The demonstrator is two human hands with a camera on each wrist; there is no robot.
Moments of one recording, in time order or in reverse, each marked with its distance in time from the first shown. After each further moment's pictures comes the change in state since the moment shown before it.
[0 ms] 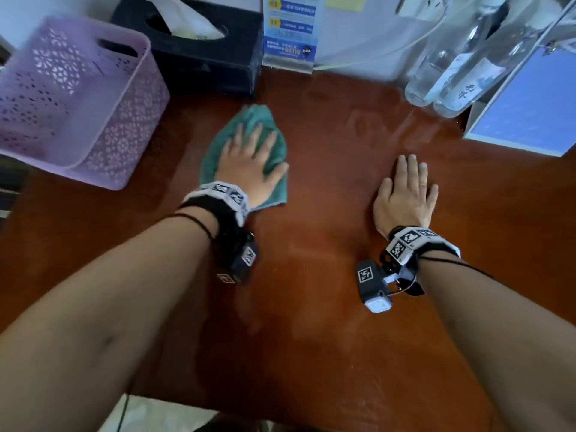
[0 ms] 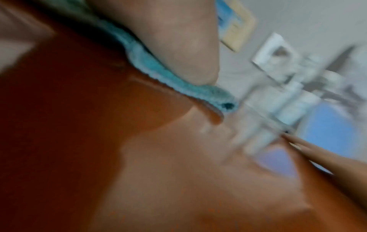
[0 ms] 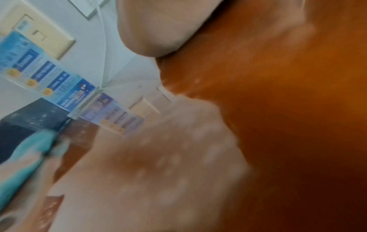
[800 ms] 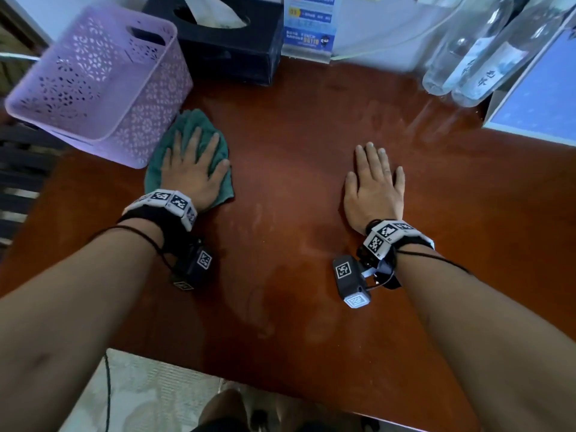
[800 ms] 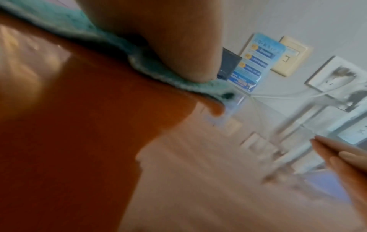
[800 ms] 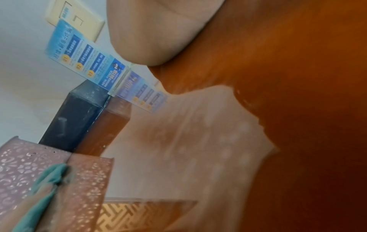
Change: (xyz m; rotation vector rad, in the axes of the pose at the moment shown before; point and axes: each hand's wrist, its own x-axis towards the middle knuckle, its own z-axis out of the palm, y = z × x) left_hand -0.069 -0.084 0.007 -0.072 0.060 -0.303; right_hand -0.034 -0.043 0.016 -0.021 -0.073 -0.301
